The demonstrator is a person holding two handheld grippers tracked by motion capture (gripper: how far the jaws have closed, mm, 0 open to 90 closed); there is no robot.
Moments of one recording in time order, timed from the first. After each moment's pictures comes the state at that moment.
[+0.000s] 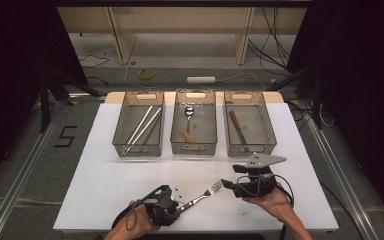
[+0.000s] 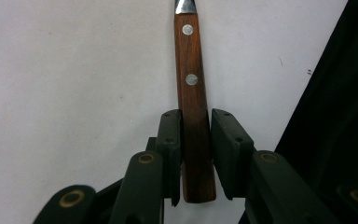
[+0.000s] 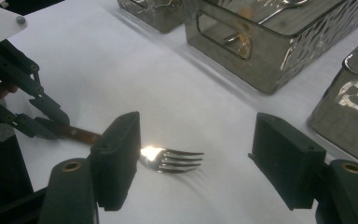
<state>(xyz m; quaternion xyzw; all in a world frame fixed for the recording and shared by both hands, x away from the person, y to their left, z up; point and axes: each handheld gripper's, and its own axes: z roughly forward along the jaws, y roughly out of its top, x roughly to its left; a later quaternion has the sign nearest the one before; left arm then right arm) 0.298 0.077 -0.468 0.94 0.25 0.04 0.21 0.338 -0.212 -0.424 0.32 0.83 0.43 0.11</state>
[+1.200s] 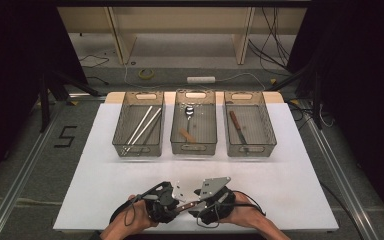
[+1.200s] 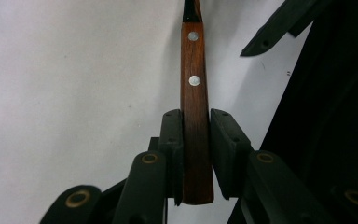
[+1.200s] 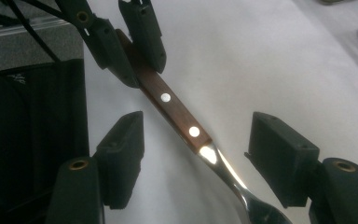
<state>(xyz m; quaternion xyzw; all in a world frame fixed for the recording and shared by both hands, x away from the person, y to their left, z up) 0.298 0.074 -0.446 0.96 0.21 0.05 0.20 0.317 -0.118 -0.470 0.11 0.92 0.37 0.06</state>
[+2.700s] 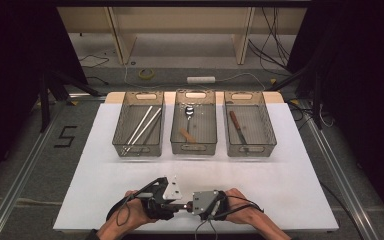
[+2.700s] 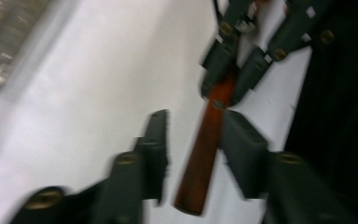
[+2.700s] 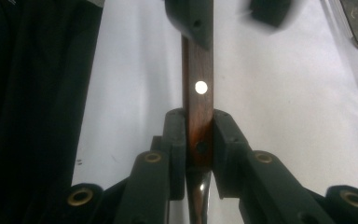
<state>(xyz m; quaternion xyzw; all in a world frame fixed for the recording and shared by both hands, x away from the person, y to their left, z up) 0.300 0.086 -0.428 0.93 0.19 0.12 0.29 0.308 -0.104 -0.474 -0.03 0.94 0.31 0.13</state>
